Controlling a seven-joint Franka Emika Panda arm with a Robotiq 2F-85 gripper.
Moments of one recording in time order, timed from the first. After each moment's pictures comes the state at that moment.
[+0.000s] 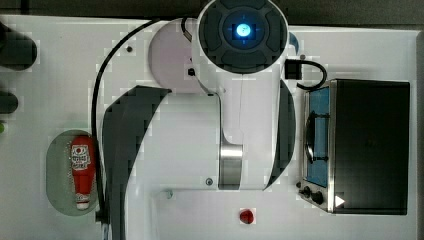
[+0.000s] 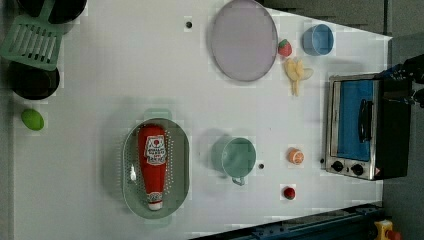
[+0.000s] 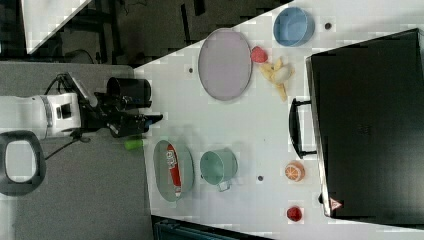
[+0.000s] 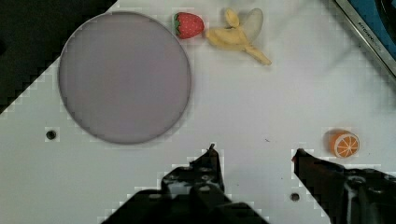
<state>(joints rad) -0.02 0.02 0.02 -1.76 0.00 0.20 -0.03</state>
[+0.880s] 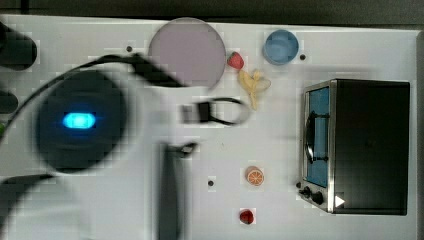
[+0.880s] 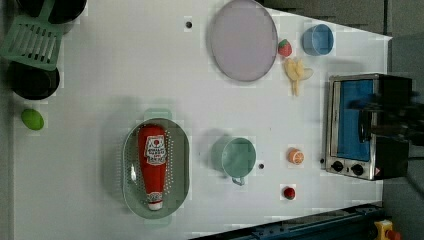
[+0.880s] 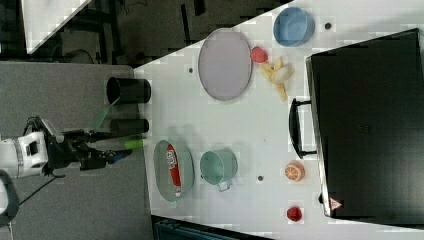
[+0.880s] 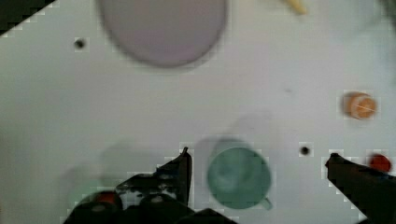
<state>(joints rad) -0.10 -0.14 0.34 -1.88 0.03 0.20 -0.03</state>
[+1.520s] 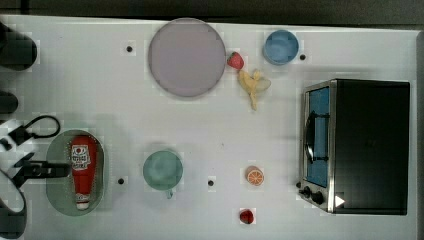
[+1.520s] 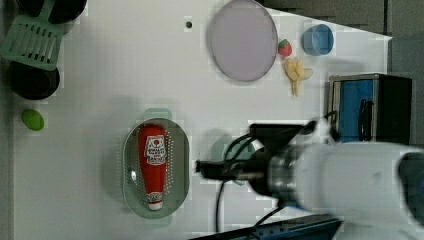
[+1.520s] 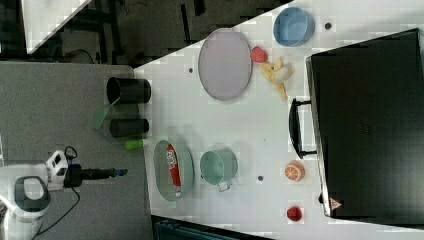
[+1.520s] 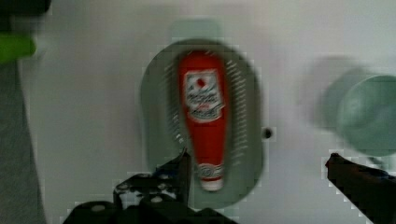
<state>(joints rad) 0.00 0.10 0.74 -1.93 0.03 0.39 -0.03</state>
